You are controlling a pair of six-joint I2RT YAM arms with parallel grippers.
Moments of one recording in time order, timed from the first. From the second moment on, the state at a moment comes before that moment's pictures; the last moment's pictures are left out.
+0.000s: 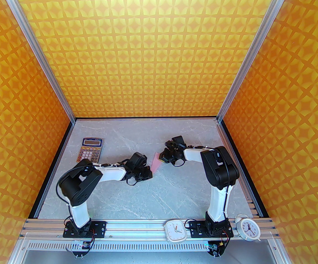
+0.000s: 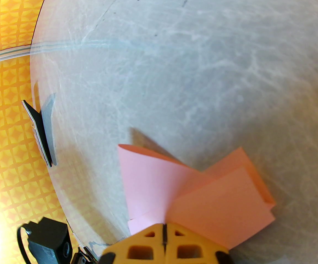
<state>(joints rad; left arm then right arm) -0.74 1.81 0.86 0.01 0.39 -0.91 0.29 1.99 1.09 -0.13 -0.60 0.70</state>
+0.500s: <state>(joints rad) -0.67 1.64 0.90 -0.10 0.37 -0.82 0.31 1.83 1.16 -0.30 -0.42 0.67</state>
